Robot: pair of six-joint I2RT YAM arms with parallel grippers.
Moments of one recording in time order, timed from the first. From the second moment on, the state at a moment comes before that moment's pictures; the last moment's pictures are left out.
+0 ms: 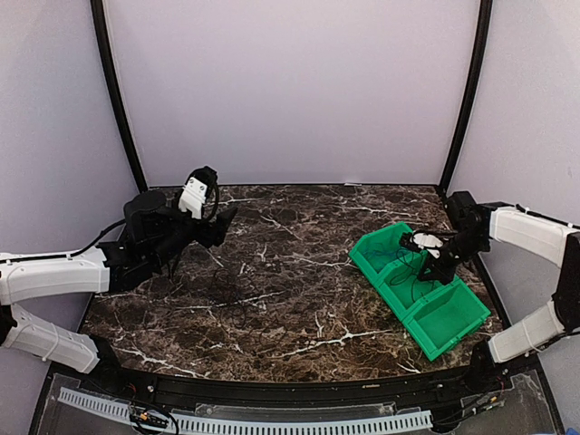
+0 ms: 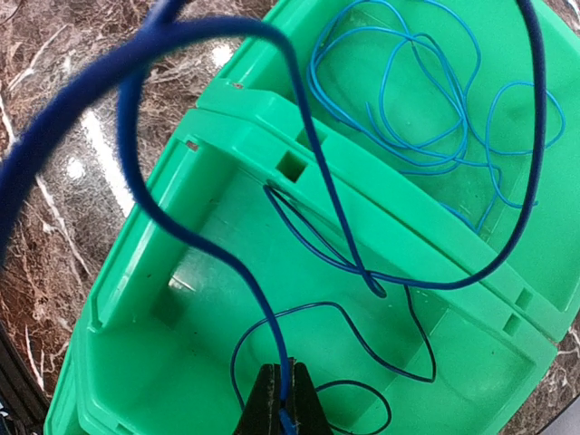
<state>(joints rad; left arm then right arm) -0.76 1.18 0.69 0.39 -0.29 0.22 0.15 1.35 0.89 -0.86 -0.34 -0.84</state>
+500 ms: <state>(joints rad) -0.76 1.18 0.70 0.37 -0.28 0.22 0.15 1.23 0.92 -0.94 -0.17 -0.87</state>
